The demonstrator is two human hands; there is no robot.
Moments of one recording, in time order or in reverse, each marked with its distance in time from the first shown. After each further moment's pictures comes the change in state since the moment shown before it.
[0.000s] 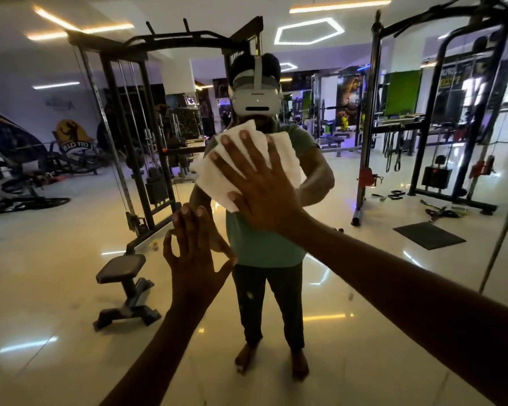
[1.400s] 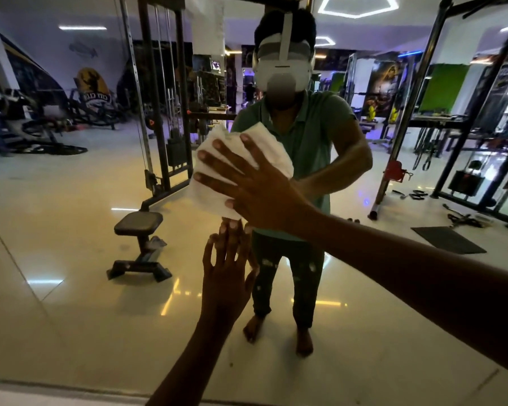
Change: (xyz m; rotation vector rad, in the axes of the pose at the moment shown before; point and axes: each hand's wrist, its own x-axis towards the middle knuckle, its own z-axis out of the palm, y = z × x) left_hand -0.113 -0.078 0.068 -0.178 -0.088 0.051; right_hand 0.037 -0.149 0.072 -0.110 -0.179 -0.465
